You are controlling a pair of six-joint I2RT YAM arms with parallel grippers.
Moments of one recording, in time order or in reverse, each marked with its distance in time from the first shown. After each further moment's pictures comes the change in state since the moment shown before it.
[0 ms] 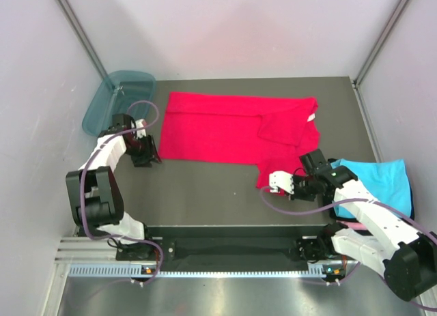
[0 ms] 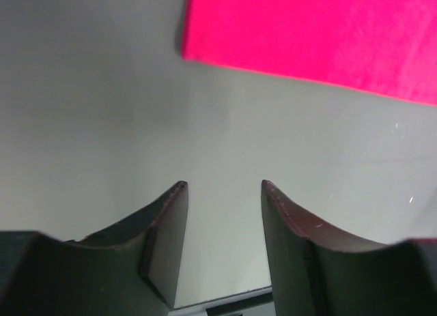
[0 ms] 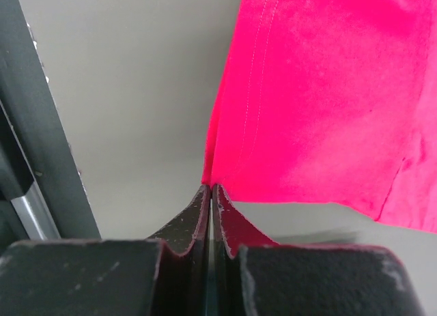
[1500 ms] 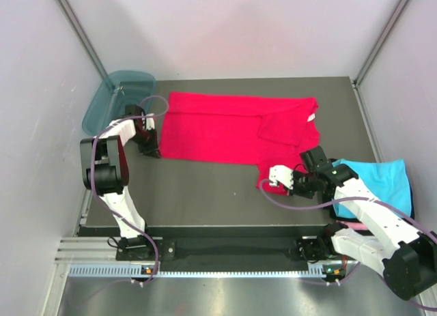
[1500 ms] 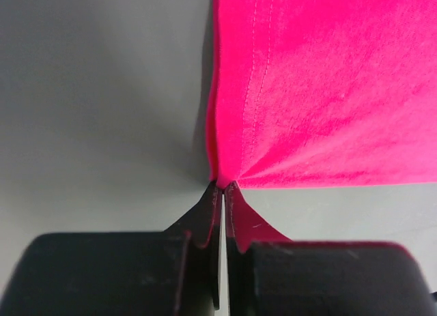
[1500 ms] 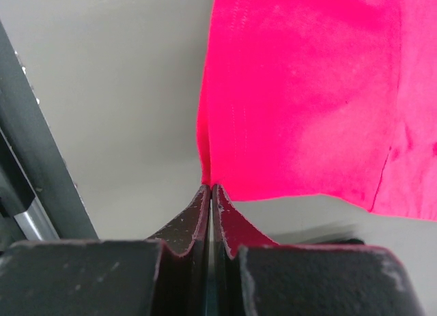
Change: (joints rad) left arm -0.042 0.368 0.238 0.052 -0.050 0.059; right arm -0.004 0.010 0.024 0.024 0.003 0.076
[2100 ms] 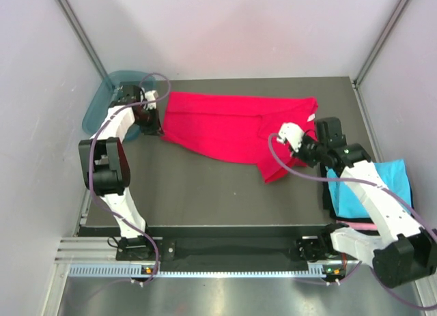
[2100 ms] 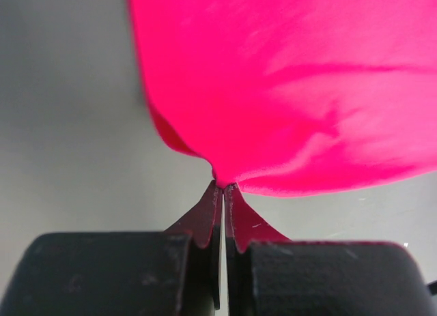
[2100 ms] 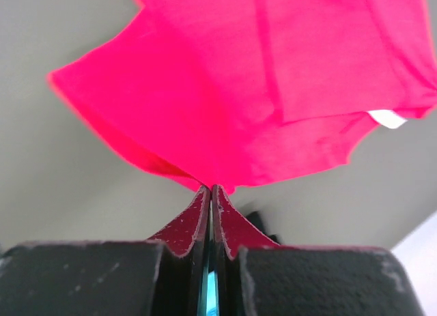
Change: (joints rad) left arm -0.031 -0.013 0.209 -0.052 0.084 0.044; right arm -0.151 0.079 0.261 0.095 0.025 0.182
